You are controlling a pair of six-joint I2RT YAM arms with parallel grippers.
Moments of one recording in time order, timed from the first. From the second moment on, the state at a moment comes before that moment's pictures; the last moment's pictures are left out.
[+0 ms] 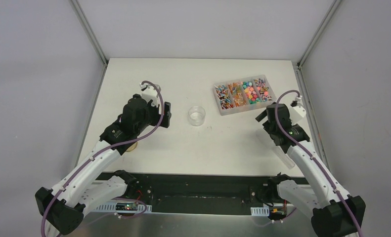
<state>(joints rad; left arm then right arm) -0.56 0.89 0.87 -0.41 -0.19 -0.15 0.37 0.93 0.77 -0.69 0.53 0.93</state>
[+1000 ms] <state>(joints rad) -0.56 0.87 0.83 -0.42 -0.19 -0.13 0.01 1.07 0.56 -0.46 0.13 0.70</state>
